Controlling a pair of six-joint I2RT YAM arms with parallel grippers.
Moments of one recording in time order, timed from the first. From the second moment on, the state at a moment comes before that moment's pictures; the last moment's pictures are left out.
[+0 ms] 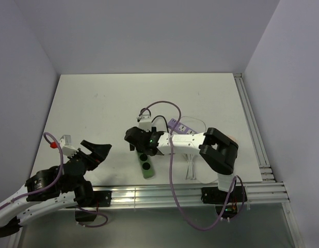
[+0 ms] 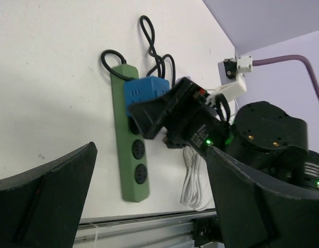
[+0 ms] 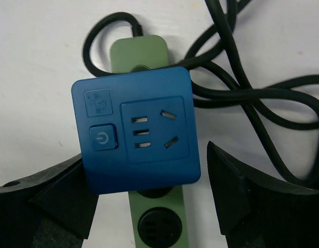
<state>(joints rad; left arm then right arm) -1.17 0.20 0.63 -0.93 -0.81 -1.35 1.12 1.88 1.24 -0.33 0.55 0.87</state>
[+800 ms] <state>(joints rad) -1.17 0.17 0.63 -0.91 -0.80 -1.33 0.88 1.30 1.05 -0.71 0.46 0.78</state>
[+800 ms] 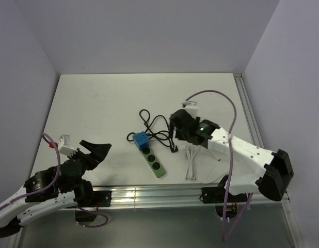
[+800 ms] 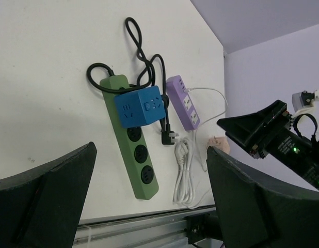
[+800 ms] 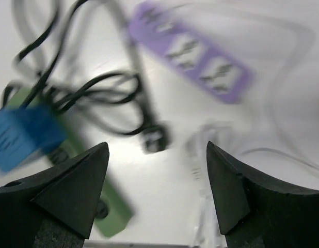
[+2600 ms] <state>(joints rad) -1.17 0.27 0.57 -0.65 -0.65 -1.14 -0.14 0.97 0.70 -0.56 -0.03 0.59</state>
